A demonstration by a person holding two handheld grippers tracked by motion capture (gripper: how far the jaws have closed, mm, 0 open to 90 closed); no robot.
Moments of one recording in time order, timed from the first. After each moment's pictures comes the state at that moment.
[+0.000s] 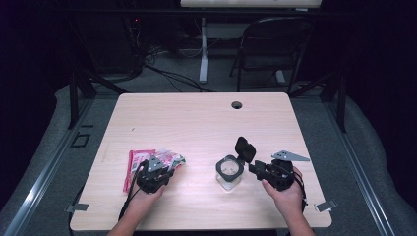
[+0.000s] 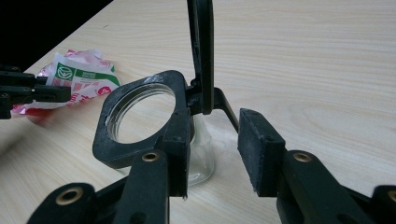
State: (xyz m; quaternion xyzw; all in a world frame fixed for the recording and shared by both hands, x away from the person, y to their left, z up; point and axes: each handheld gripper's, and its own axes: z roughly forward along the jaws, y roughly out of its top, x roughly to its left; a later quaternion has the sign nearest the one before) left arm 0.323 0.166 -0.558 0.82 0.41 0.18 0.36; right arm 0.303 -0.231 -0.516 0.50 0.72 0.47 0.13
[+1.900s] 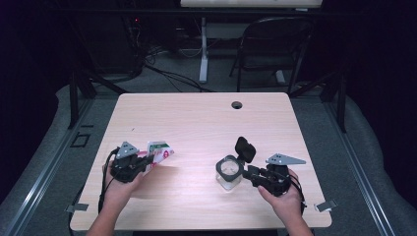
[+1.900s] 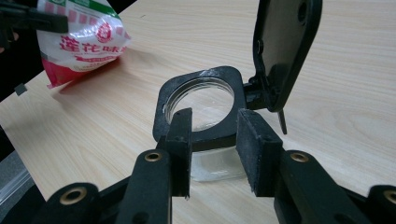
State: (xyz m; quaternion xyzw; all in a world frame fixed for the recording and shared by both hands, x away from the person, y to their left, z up) left arm 0.321 0.220 -0.490 0.78 0.44 0.19 0.40; right arm 0.286 -0.215 -0.503 0.46 0.75 0.47 0.11
